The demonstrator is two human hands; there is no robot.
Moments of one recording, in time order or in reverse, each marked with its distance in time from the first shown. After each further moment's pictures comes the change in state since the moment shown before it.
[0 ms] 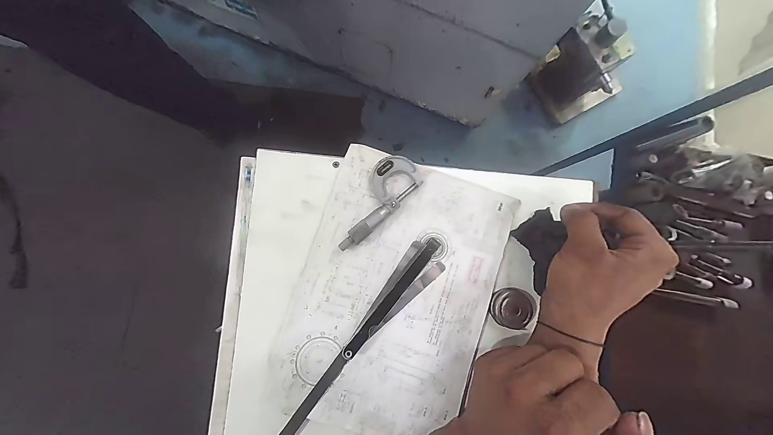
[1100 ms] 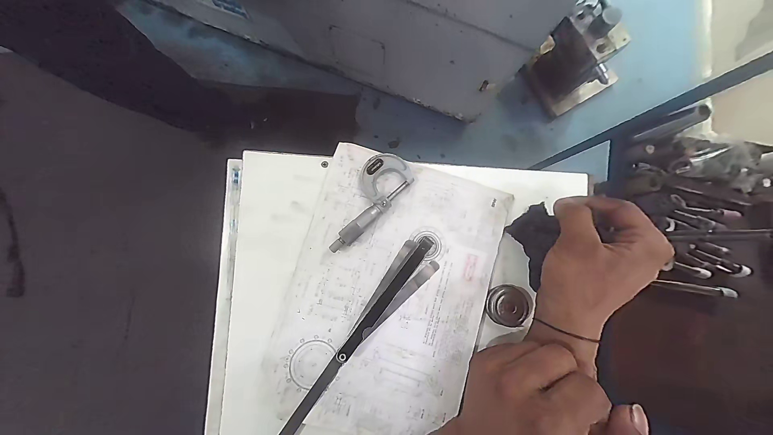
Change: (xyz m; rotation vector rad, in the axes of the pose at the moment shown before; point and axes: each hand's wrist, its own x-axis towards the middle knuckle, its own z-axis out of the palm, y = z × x) left_hand 0.001 0.000 -0.001 -0.027 -0.022 -0.052; right_hand 0.006 -0.025 -0.009 0.006 -0.041 0.061
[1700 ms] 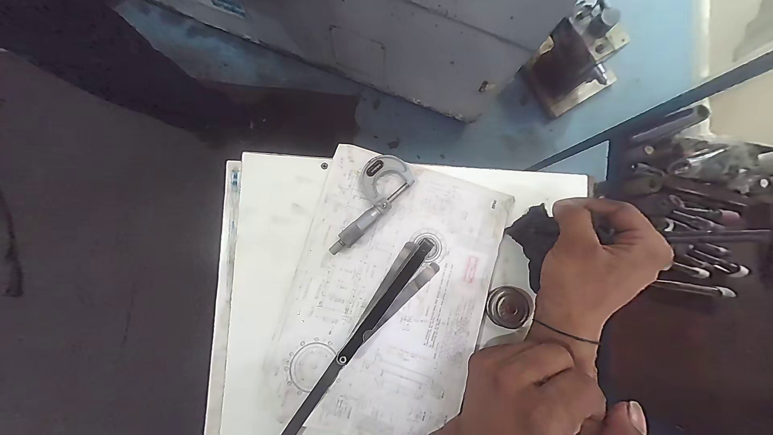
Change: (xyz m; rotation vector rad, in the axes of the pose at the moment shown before) left_hand 0.001 -0.001 -0.001 -0.041 0.002 -0.038; right_hand 0.000 0.000 0.000 -0.015 0.001 0.002
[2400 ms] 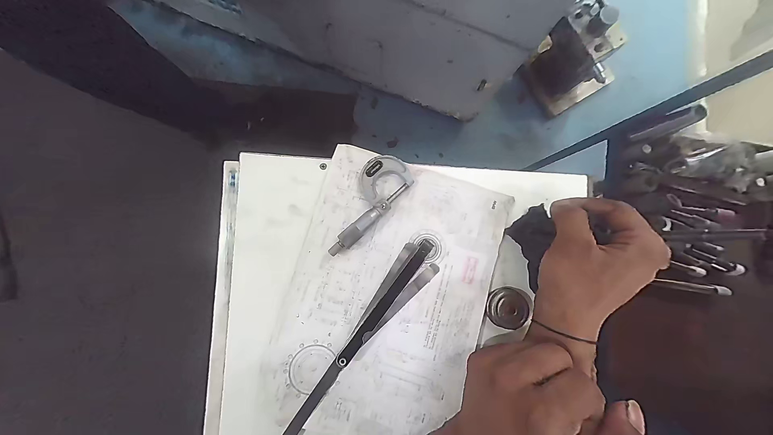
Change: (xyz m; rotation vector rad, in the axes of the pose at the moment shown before) left_hand 0.001 0.000 -0.002 0.004 -0.006 -0.003; right_hand -0.001 -0.002 0.000 -0.054 -0.013 -0.008
